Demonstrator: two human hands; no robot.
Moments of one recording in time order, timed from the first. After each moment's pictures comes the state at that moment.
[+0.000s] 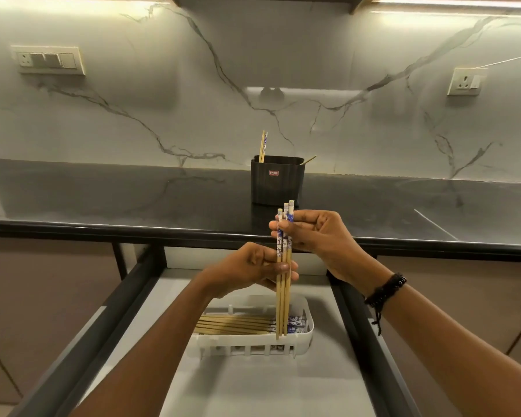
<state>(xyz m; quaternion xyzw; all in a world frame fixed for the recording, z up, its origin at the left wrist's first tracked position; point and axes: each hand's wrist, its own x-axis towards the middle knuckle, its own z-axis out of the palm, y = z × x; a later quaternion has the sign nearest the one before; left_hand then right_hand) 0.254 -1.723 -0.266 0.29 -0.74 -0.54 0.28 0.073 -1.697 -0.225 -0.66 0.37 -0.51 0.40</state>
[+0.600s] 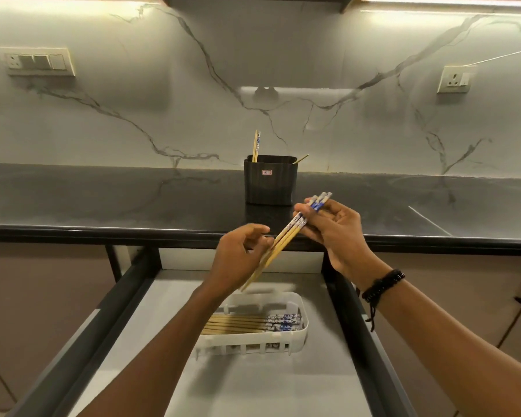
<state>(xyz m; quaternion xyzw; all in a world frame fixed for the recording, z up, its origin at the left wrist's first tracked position) 0.239 -1.729 -0.277 0.42 -0.74 -0.20 0.49 0.055 -1.699 -0.224 -0.47 0.40 -0.64 0.45</state>
